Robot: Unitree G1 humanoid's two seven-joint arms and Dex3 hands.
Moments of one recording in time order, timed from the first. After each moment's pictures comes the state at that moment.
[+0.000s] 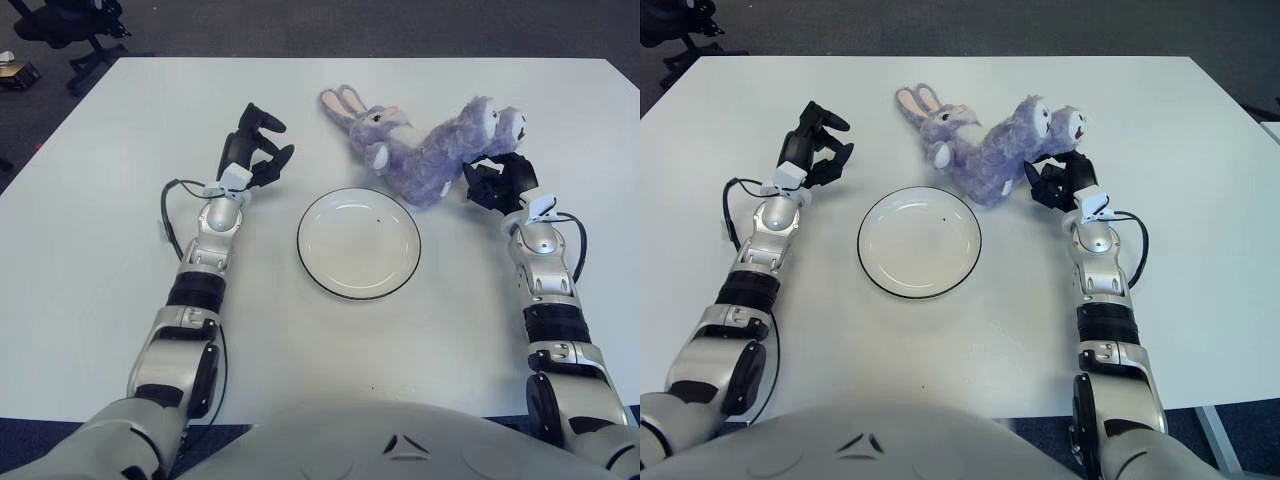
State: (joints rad) left arm -0.66 0.32 -0.08 0.78 0.41 -0.74 0.18; right arm -0.29 -0.29 -0.15 0.31 -0.01 -0.19 0.08
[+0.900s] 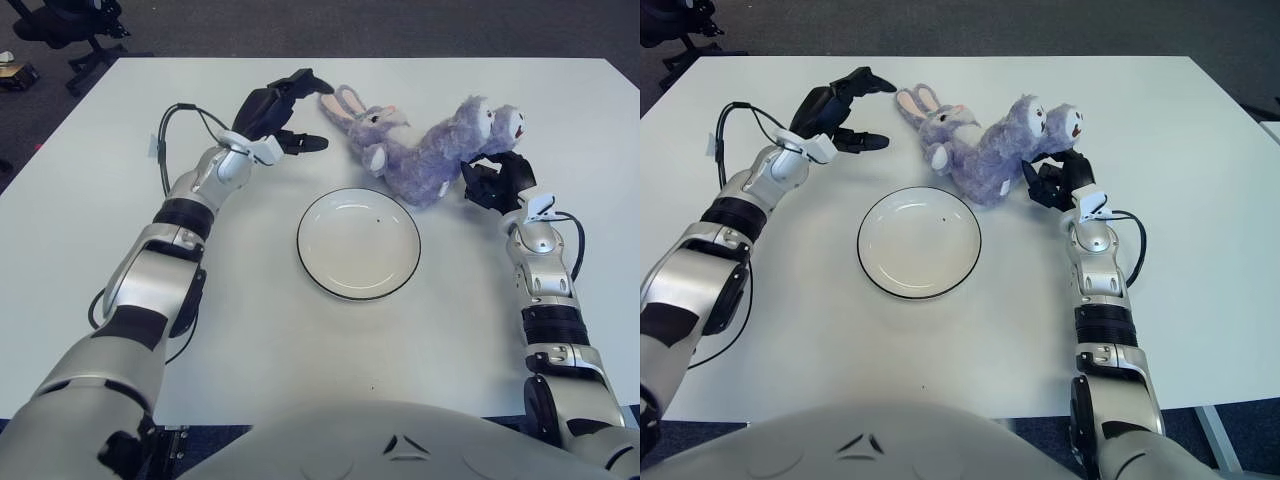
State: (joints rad) left arm -1.03 0.36 -0.33 1.10 0.67 -0.85 0.29; right arm -0.29 -0.28 -0.15 0.27 -0.01 -0.15 0.08
